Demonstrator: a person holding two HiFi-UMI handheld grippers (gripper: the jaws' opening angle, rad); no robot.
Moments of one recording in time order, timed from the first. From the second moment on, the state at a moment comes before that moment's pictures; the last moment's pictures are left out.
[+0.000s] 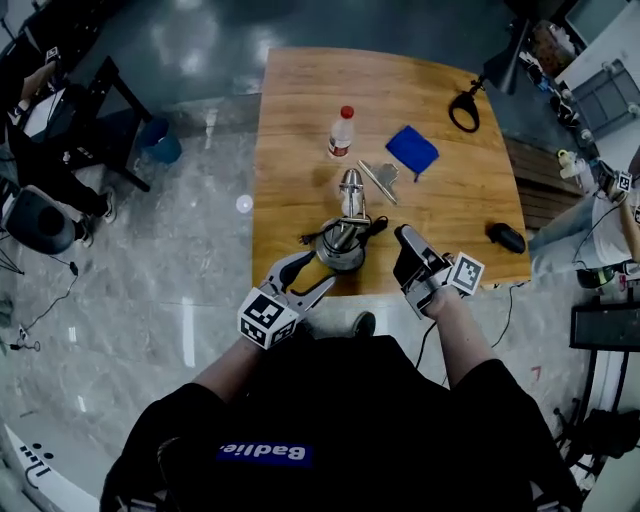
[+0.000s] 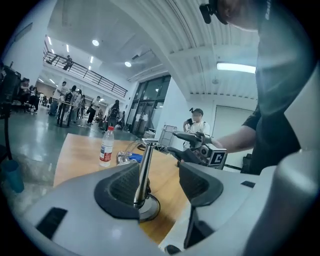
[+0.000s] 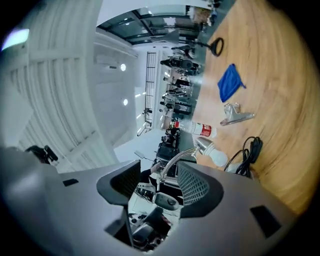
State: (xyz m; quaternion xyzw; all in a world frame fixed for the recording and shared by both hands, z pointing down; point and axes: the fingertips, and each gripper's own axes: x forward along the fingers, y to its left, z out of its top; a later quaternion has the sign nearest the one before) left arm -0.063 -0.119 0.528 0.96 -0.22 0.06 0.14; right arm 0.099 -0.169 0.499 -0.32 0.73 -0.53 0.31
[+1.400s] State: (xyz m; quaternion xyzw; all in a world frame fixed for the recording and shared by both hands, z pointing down) left arm -0.007 0.104 0.342 0.97 -0.21 0.00 0.07; right arm 0.050 0.109 0.340 -0.32 0.95 -0.03 0.03
